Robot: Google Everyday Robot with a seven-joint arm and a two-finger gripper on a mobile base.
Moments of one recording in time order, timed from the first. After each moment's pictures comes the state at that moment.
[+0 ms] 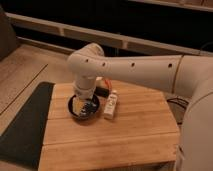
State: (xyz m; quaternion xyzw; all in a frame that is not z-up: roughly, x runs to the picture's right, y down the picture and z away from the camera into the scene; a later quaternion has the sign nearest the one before) arm -0.094 0.067 0.667 -0.34 -0.01 0.24 0.91
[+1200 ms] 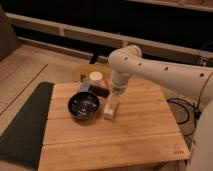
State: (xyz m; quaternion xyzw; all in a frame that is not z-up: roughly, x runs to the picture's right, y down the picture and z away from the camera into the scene) arm 0.050 0.048 0.735 -0.33 -0.01 0.13 0.94
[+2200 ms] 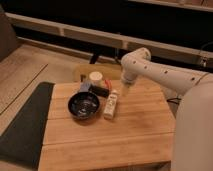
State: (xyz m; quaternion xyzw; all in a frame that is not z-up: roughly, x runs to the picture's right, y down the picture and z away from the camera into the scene) arm 0.114 -0.005 0.836 -0.23 -0.02 0.11 0.97
